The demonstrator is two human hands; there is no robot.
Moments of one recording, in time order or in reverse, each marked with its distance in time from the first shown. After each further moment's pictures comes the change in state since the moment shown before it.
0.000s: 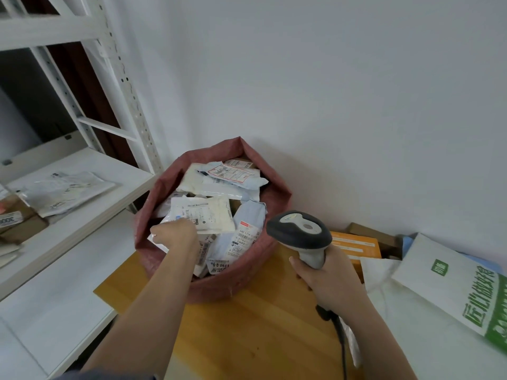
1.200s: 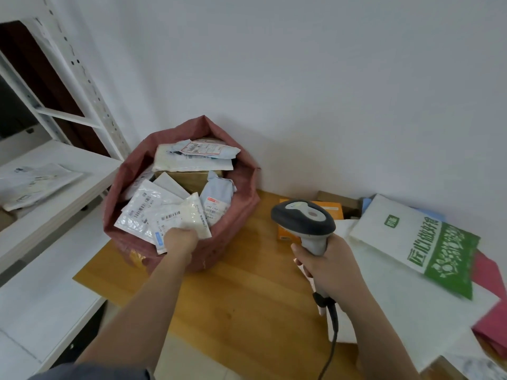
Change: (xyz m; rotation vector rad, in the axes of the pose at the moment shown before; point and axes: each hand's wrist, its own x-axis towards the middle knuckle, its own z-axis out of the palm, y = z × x) left_hand -0.061 -0.088 -0.002 0.611 -0.273 0.198; right_hand -0.055 0.056 -0.053 0.078 0.102 0.119
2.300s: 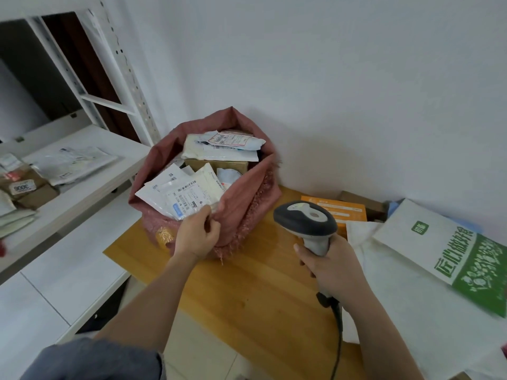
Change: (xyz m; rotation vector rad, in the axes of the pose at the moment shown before) left_hand -0.021 -0.033 -0.041 0.245 0.028 0.886; right_hand -0.007 -0.001 0.023 -0.013 -0.114 -0.020
